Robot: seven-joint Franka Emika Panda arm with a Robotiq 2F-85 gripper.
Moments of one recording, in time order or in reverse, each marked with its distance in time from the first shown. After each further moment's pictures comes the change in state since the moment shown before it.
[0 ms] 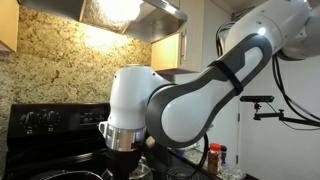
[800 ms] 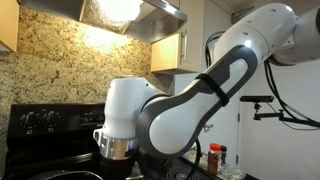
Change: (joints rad) arm -0.002 0.078 -0.012 0.049 0.000 0.037 -0.049
